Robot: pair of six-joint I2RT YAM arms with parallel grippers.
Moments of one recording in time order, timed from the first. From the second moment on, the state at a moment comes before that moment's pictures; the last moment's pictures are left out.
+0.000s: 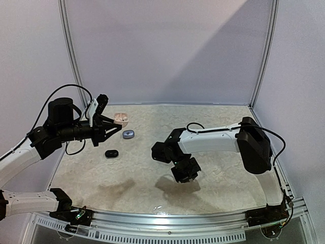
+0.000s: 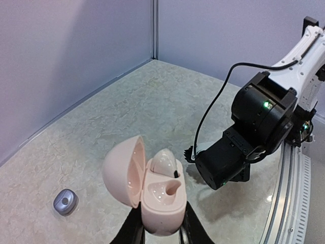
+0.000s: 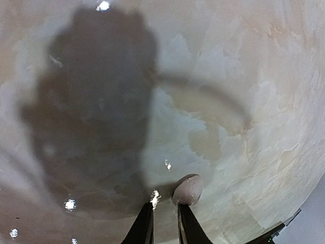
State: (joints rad) left arm -0.56 0.90 0.80 -0.23 0.42 0.10; right arm 1.09 2.26 1.75 -1.30 0.23 0.80
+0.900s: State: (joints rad) left arm -0.56 0.90 0.80 -0.23 0.42 0.12; right arm 1.00 2.20 1.65 -1.24 0.31 0.73
